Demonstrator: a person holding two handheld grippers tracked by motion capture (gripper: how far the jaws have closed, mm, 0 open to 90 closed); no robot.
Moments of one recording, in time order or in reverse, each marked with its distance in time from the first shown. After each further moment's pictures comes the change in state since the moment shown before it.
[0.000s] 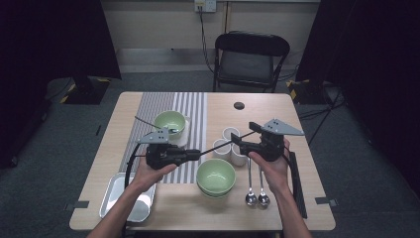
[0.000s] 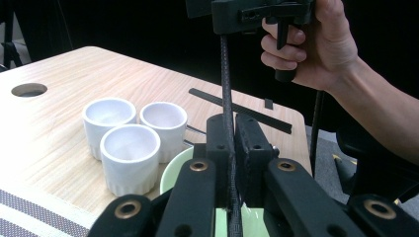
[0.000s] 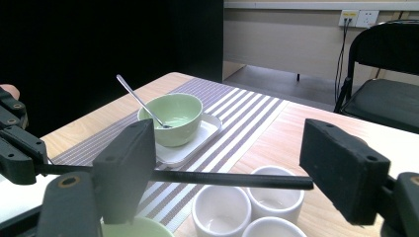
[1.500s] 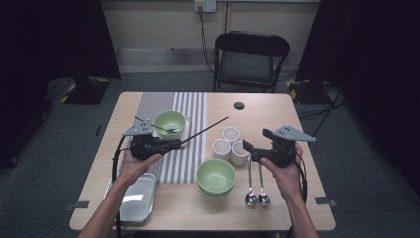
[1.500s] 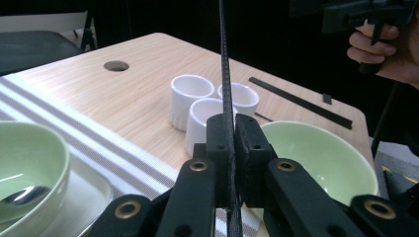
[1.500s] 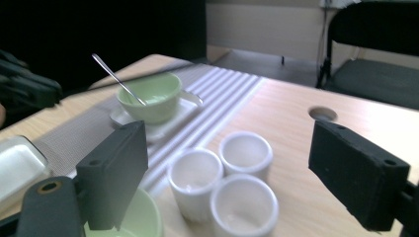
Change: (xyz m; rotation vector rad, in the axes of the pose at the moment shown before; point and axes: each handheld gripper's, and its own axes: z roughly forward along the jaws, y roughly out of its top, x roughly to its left) left arm 0.043 -0.017 -0.038 0.027 0.185 -0.053; right arm -0.020 -0.020 -0.024 0.066 -0.068 0.026
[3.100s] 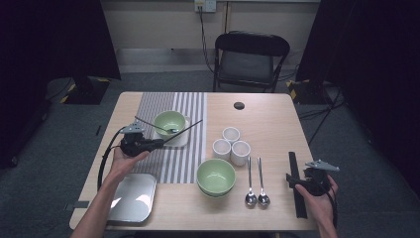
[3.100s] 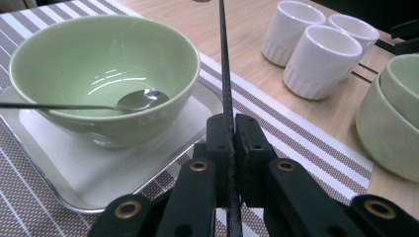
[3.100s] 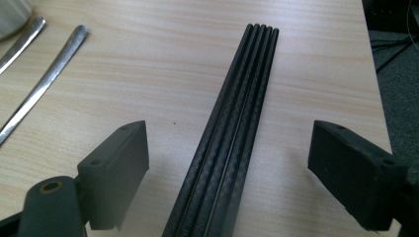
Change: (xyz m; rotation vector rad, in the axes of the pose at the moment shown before) left arm 0.067 -0.047 -0.009 0.170 0.191 -0.049; right arm -0.106 -0.142 -0.038 0.385 -0.364 0.128
